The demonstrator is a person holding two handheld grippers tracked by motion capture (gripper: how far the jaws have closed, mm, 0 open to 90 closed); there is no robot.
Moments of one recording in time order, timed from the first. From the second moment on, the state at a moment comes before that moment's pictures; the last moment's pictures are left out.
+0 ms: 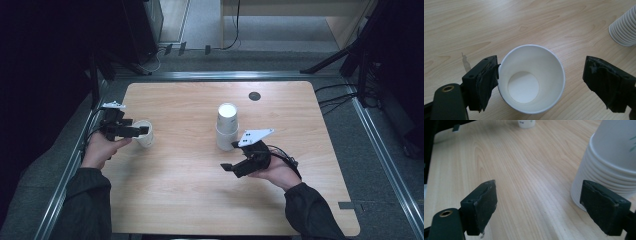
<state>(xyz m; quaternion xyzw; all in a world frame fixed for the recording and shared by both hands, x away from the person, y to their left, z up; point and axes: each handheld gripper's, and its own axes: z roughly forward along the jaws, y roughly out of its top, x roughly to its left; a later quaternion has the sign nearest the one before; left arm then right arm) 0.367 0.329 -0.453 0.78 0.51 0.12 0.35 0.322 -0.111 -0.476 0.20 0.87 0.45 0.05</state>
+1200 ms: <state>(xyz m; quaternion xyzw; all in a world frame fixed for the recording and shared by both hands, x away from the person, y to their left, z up) 0.341 0.274 -0.427 0.82 0.41 0.08 0.39 0.369 -0.148 -0.433 0.25 0.85 0.45 0.09</state>
